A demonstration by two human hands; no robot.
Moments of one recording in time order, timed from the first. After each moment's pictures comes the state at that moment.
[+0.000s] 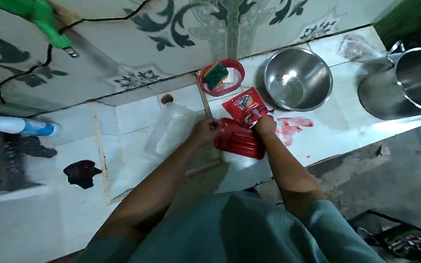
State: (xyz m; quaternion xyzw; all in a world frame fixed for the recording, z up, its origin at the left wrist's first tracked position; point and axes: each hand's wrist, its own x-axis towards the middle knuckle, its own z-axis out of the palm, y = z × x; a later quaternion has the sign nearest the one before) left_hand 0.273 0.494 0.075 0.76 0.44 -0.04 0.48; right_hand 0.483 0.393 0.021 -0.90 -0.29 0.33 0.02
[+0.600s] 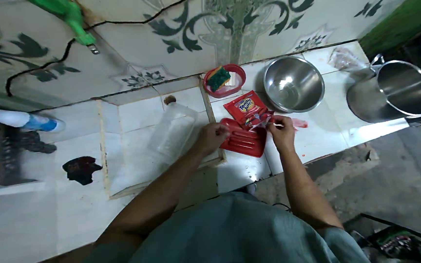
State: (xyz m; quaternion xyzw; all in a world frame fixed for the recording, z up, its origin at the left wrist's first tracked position) left_hand 0.255 0.446 0.115 0.78 0.39 0.05 0.48; right_hand 0.484 0.304 0.056 -0.79 -0.31 0.21 0.48
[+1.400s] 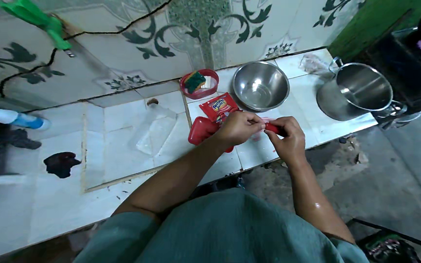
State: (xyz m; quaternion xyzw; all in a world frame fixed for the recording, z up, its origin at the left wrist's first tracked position) left_hand 0.406 0.326 0.200 0.82 0.27 0.06 0.51; right_hand 0.539 0.179 0.143 -0.71 -0.51 0.02 0.48
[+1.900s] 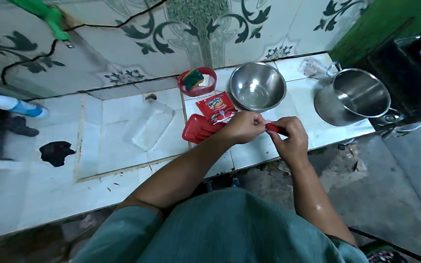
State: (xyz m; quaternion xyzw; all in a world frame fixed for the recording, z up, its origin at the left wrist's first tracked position) left_hand 0.441 0.302 0.210 0.82 0.28 0.00 0.50; right_hand 0.574 0.160 0.146 -0.68 -0.56 -0.03 0.47
